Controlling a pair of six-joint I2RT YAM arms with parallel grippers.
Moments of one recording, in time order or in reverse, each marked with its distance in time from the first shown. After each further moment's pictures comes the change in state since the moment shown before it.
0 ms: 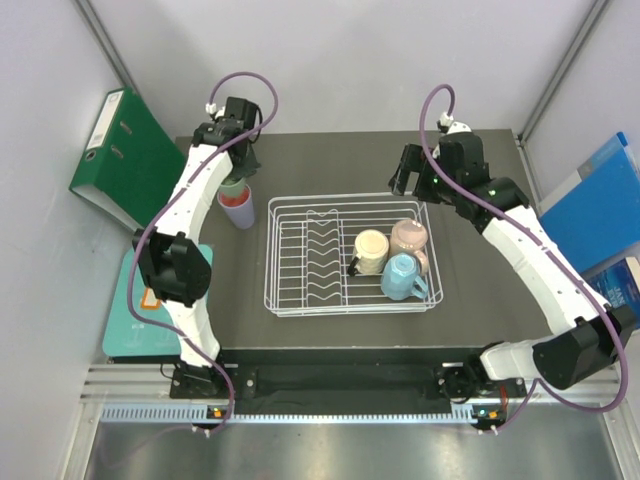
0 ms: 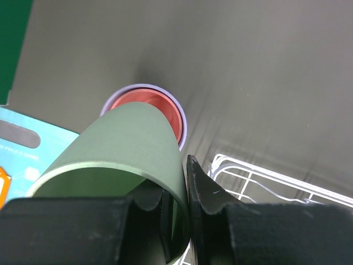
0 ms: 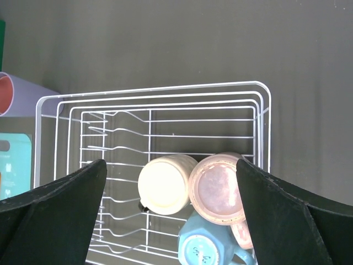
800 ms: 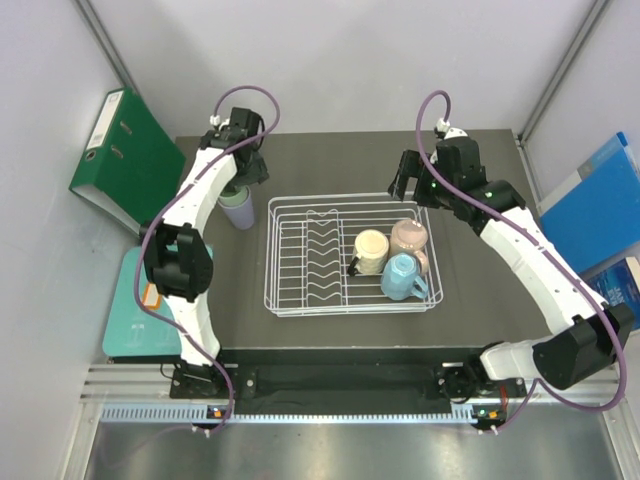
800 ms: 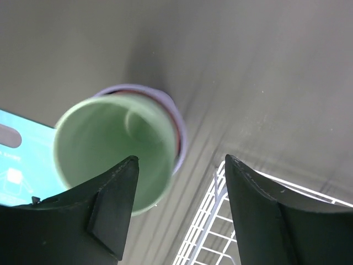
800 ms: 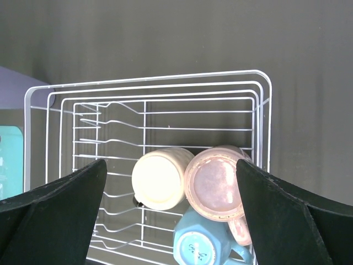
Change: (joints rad) left arm 0.016 0.068 -0.073 0.057 0.023 -0.016; right arm 0.000 0.000 -0.038 0.002 -0.010 -0.008
